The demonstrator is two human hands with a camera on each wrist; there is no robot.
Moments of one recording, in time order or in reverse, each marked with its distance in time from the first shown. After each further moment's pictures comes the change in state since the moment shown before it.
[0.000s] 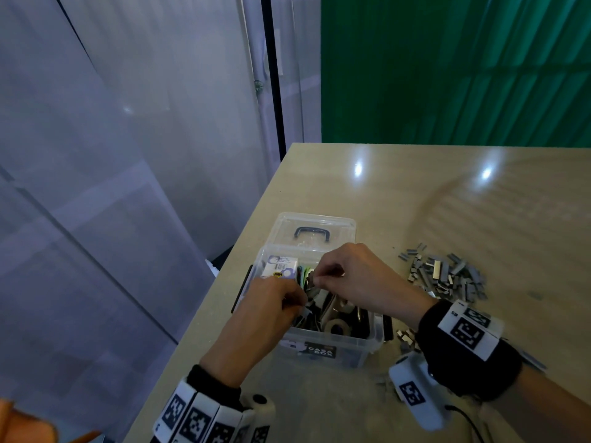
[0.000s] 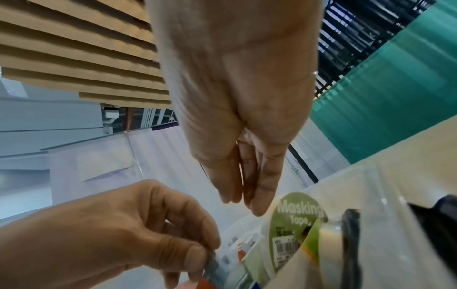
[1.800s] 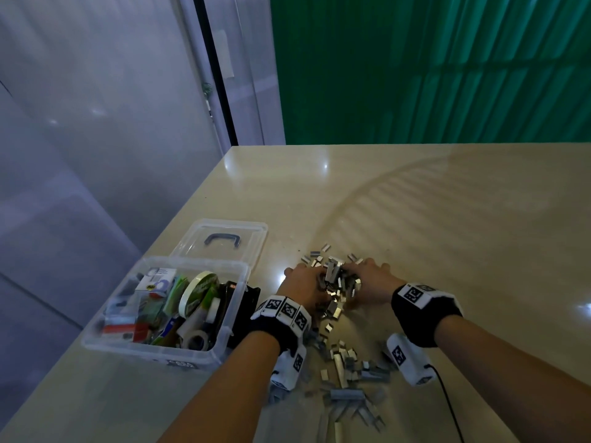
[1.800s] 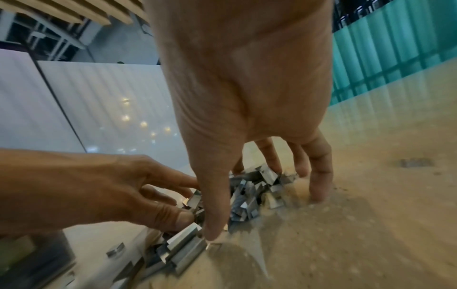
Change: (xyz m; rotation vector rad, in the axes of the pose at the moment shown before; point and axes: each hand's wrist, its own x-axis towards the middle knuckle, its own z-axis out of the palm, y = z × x) left_hand 0.184 0.125 0.239 0.296 -0.212 -0.070; right_hand -0.078 0.264 -0.103 -0.319 -0.281 0.548
